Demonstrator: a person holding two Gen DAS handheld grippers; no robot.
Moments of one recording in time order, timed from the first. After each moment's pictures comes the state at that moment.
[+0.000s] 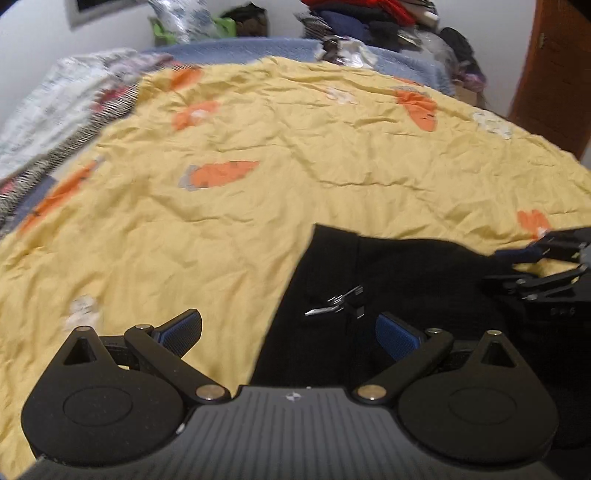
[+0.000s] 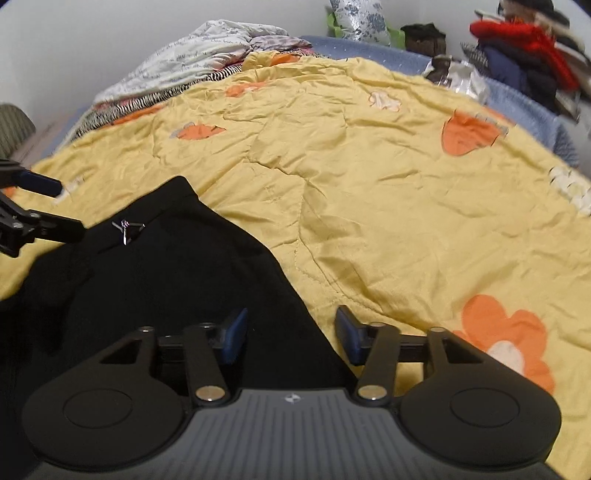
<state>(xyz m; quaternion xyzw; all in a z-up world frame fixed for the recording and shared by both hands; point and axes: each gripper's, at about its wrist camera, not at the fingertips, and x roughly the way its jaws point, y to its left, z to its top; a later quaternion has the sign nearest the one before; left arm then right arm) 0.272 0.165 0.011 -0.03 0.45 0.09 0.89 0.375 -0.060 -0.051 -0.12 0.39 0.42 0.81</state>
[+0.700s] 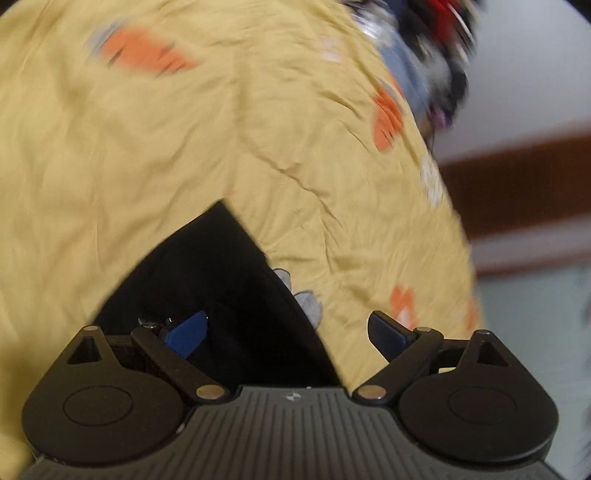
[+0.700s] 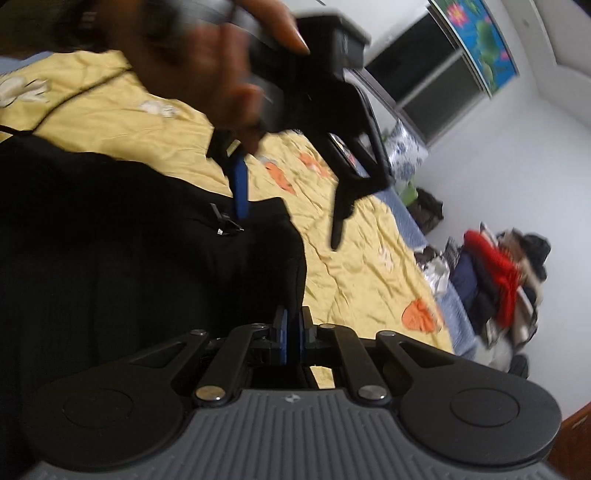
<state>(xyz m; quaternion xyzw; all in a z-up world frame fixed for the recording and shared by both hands) 0.342 0.216 -0.018 -0.45 0.51 -0.03 0.73 0.194 -0.013 -0.024 -0.45 0.09 0.37 0.81</state>
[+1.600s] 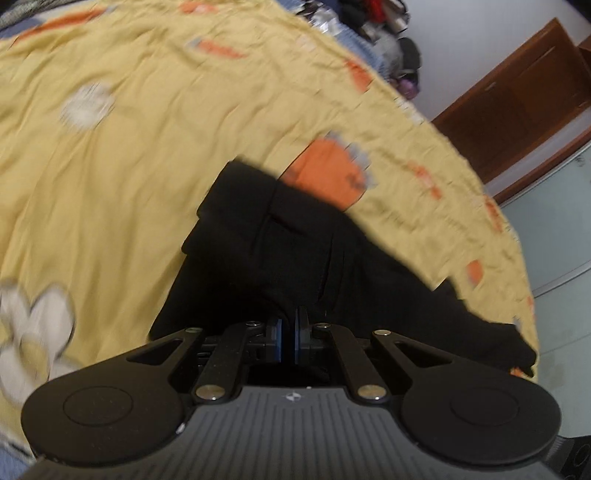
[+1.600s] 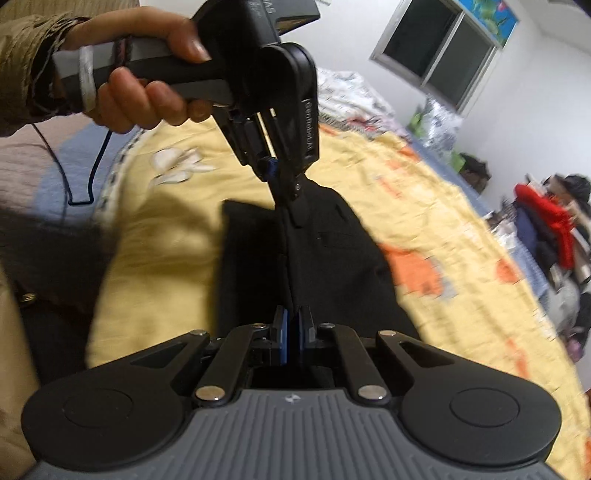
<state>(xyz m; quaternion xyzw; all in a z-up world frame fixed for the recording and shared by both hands) 0.091 0.221 -0.004 -0.25 0.49 -0.05 0.83 0.052 -0.001 -0.032 -0.33 0.21 0.44 0.81</state>
